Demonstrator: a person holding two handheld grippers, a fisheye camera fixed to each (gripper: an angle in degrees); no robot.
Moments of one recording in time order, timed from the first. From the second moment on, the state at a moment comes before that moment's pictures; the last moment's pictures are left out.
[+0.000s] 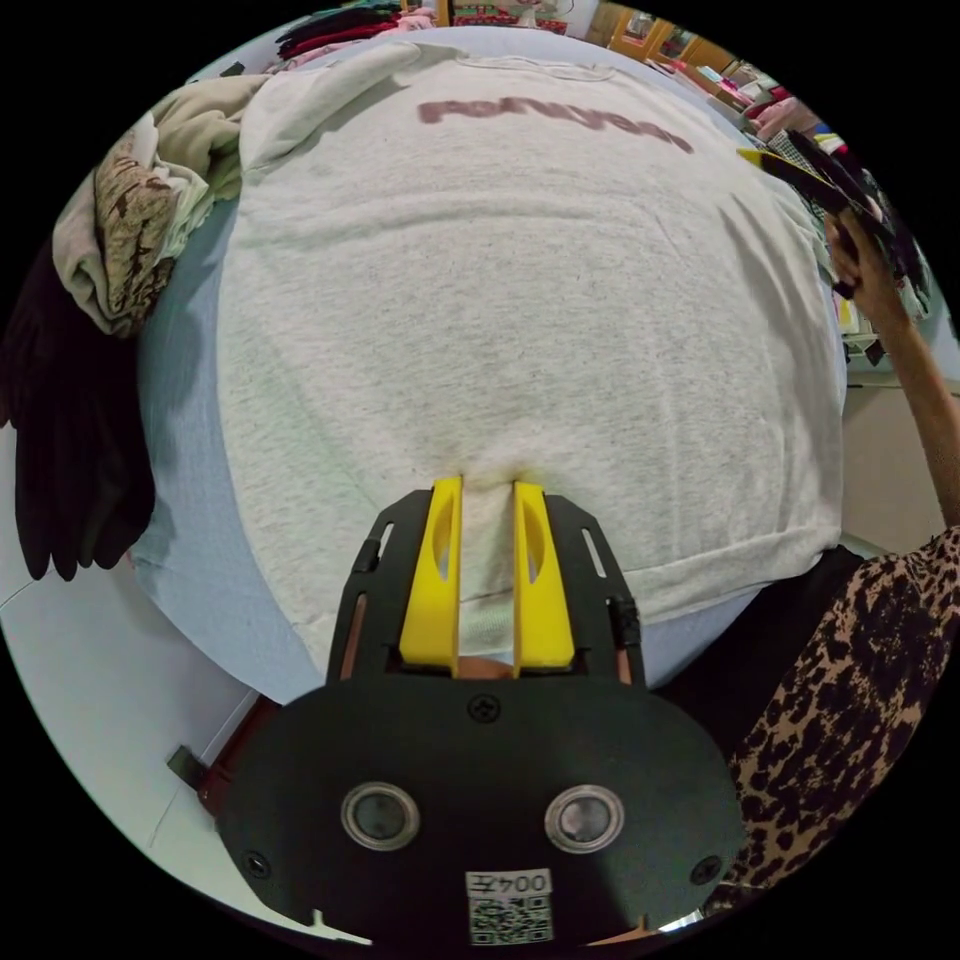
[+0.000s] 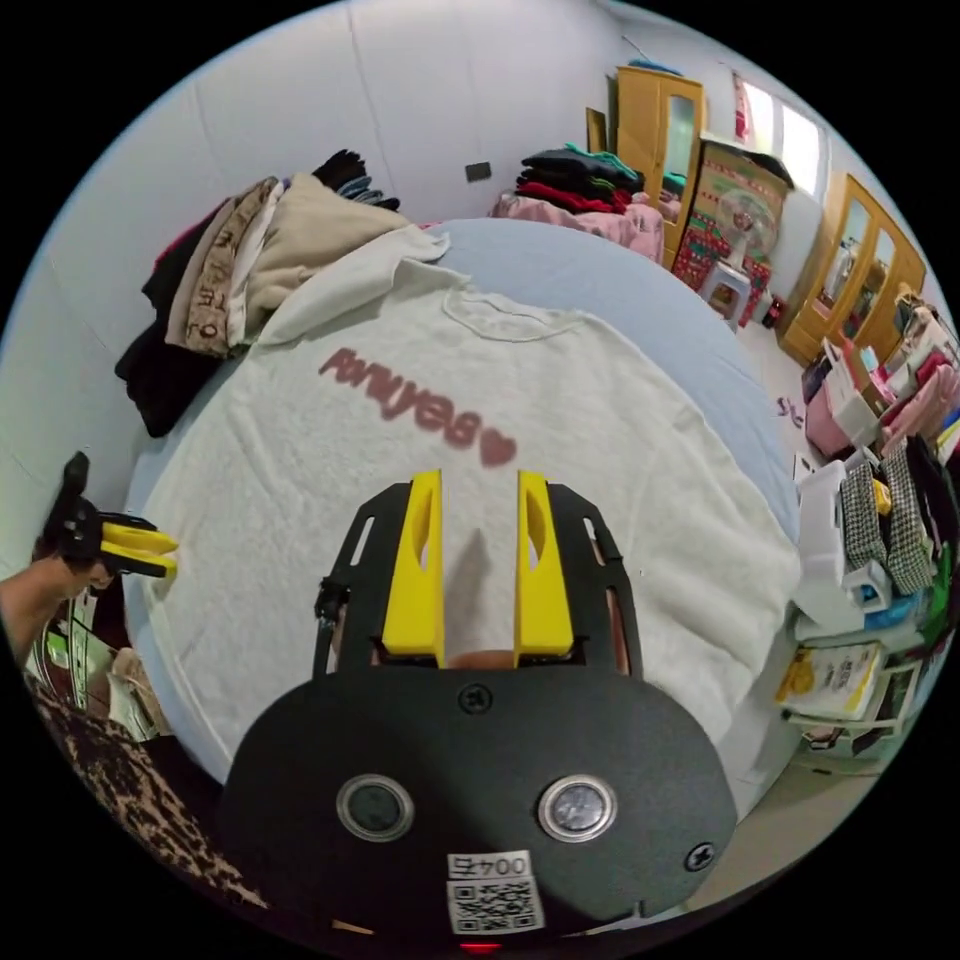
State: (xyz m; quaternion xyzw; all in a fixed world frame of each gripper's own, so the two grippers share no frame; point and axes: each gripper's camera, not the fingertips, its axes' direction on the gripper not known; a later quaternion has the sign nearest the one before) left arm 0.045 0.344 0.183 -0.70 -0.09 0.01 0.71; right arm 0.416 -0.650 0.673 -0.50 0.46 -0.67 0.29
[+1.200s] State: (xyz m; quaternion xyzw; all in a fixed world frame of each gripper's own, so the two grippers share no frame) left arm -0.047 0.286 0.029 -0.56 -0.02 -0.01 0.83; right arm 0.508 -0.647 0.502 -0.46 0.48 -0.71 0.24
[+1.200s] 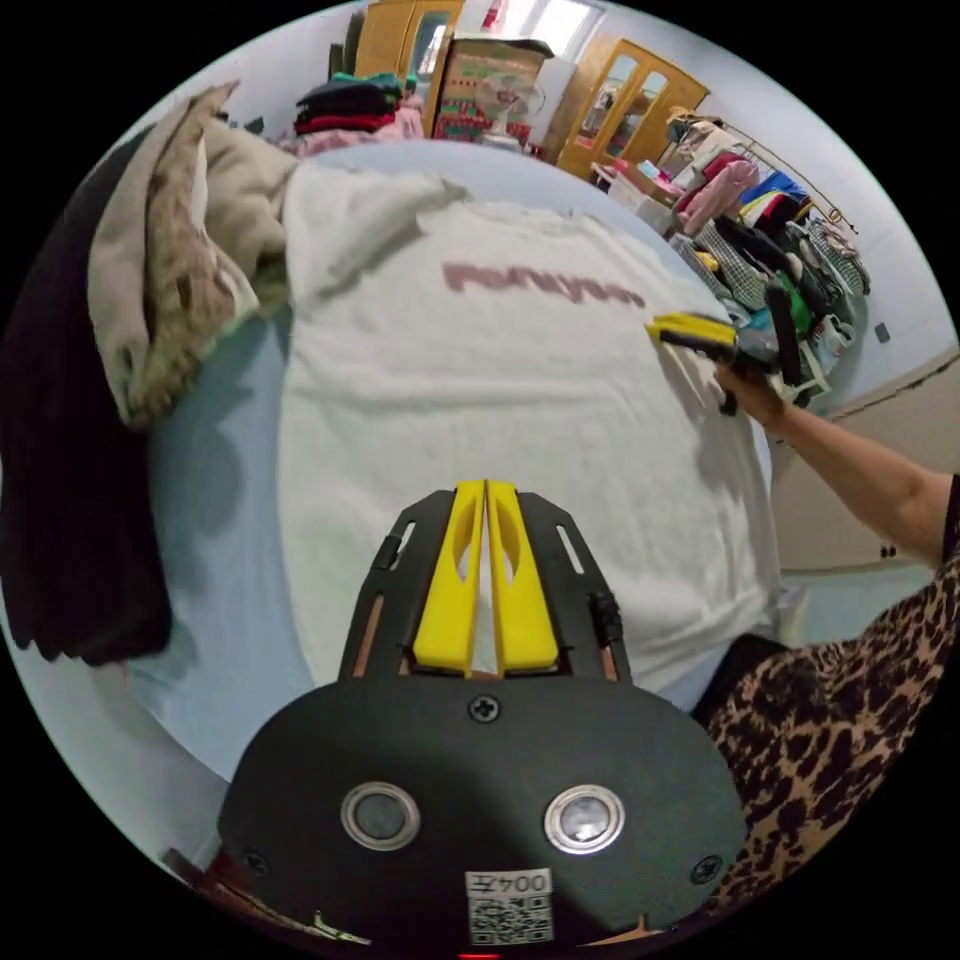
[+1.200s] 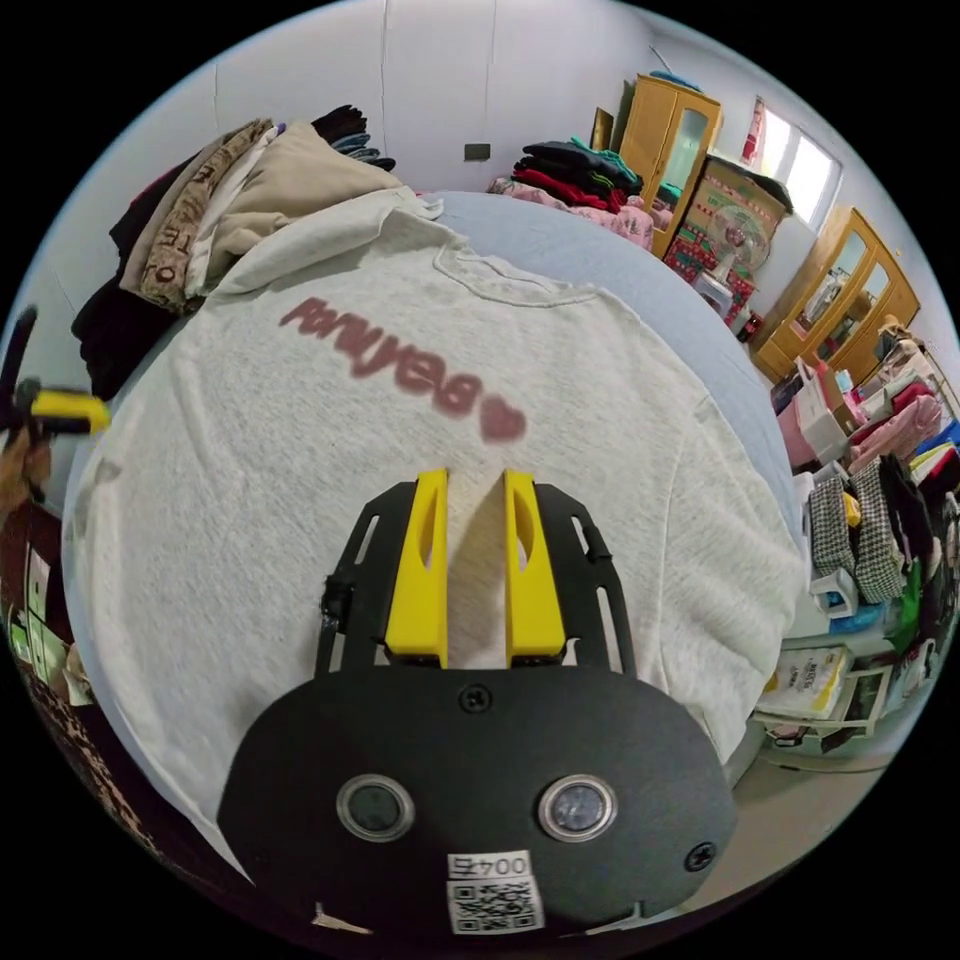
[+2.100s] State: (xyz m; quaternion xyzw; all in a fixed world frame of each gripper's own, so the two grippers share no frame) left arm -0.139 0.221 0.280 -0.55 -0.18 -0.05 0.82; right arm 0.492 -0.686 0.483 -0.48 0.47 -0.68 0.27
